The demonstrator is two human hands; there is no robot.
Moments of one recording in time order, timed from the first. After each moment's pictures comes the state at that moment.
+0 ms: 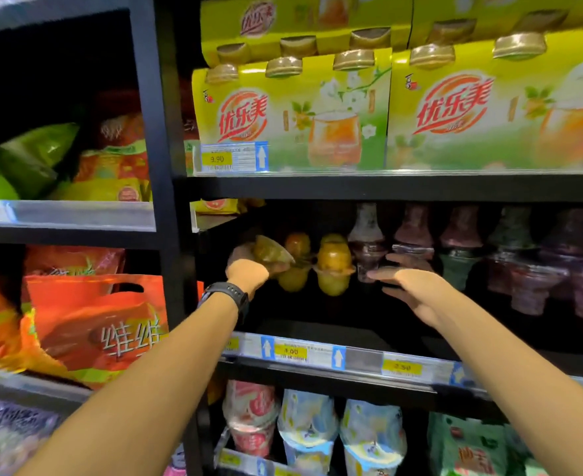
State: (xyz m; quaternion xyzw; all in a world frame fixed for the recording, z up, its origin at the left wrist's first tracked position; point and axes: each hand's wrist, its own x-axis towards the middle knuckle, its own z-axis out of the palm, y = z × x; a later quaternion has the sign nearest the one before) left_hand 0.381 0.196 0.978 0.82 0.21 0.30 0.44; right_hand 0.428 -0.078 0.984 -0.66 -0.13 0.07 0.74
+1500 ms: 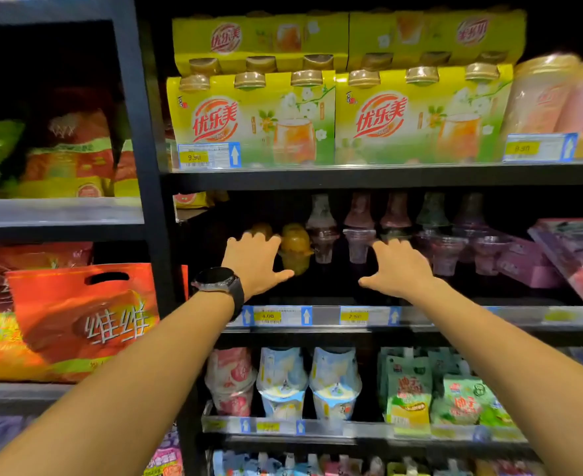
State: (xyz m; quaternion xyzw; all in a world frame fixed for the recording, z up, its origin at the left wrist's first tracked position) left_hand 0.300 0.115 1.002 0.95 0.03 0.26 -0.14; right_hand 0.348 -0.133 1.000 -0.97 -0.14 -0.18 0.02
